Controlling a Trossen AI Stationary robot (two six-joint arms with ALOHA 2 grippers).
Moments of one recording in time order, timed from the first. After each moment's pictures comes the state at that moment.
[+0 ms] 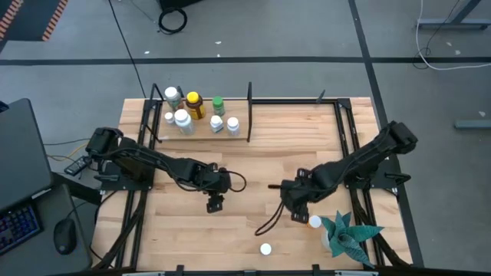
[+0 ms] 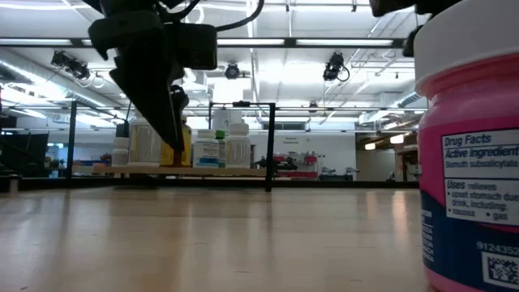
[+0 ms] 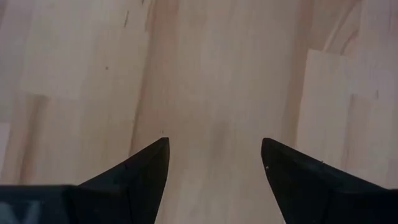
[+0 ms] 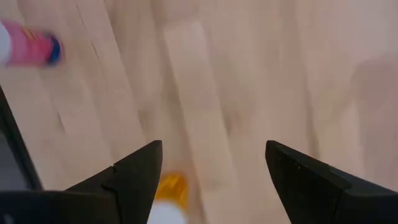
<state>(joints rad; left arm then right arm) -0.25 1.62 1.01 -0.51 -0.08 -0.40 0.46 1.59 1.25 -1.05 0.05 0.73</state>
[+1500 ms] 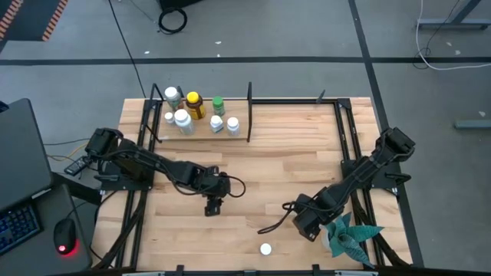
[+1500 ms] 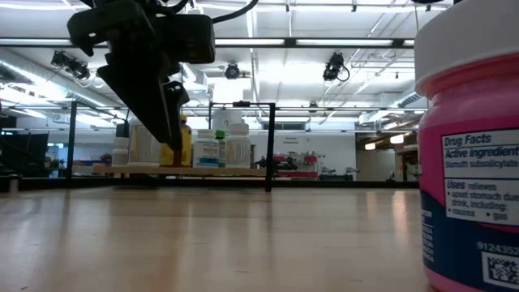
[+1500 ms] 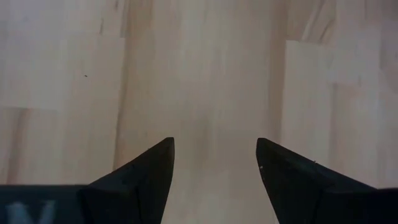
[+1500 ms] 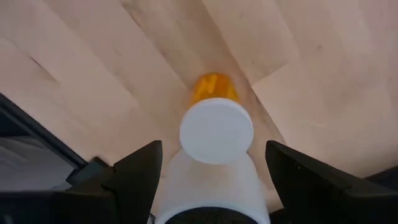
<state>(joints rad) -0.29 1.62 1.01 -0.49 -0.08 -0.36 0.65 1.65 1.18 -1.07 -0.18 1.30</state>
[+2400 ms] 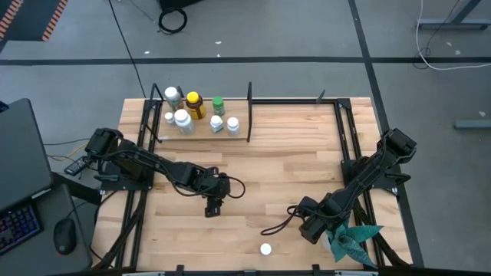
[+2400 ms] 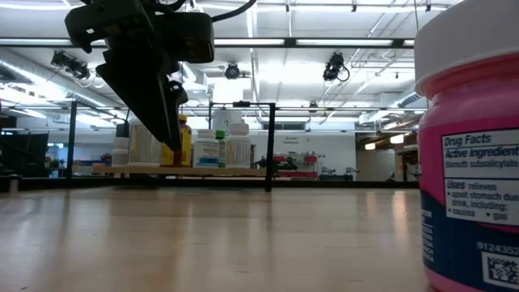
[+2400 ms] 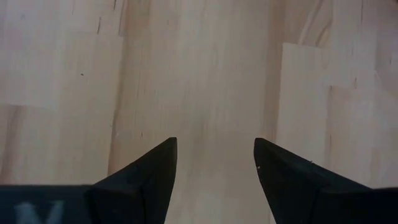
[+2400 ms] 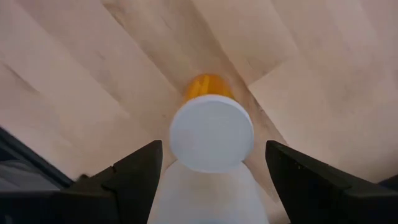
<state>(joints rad) -0.30 1.62 1.01 -0.49 -0.08 -0.38 0.72 1.65 1.12 -1.01 -0.10 1.42</state>
